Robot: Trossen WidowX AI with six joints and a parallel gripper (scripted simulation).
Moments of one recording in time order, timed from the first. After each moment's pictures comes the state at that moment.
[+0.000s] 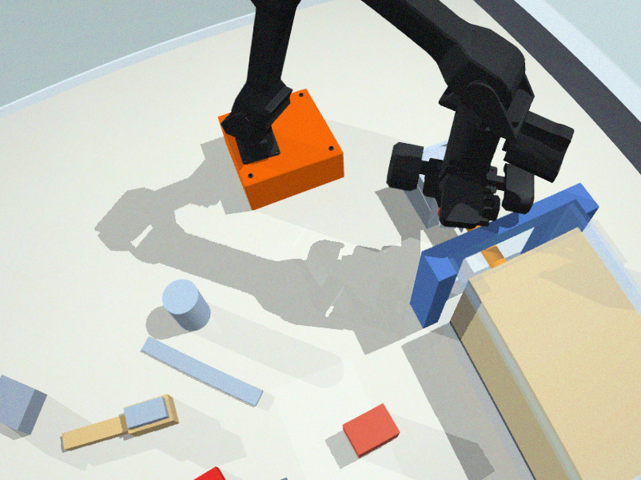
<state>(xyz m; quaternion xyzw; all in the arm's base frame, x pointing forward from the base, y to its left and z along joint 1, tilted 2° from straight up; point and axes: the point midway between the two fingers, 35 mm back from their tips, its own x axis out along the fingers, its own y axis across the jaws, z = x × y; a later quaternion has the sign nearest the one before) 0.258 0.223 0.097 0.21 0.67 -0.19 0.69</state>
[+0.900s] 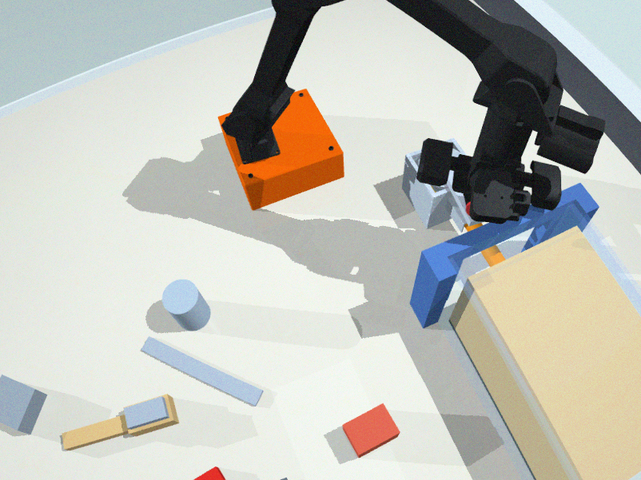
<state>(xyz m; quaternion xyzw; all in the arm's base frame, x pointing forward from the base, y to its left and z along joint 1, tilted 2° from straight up) 0.265 0.262 0.099 0.21 0.67 -0.19 0.69</state>
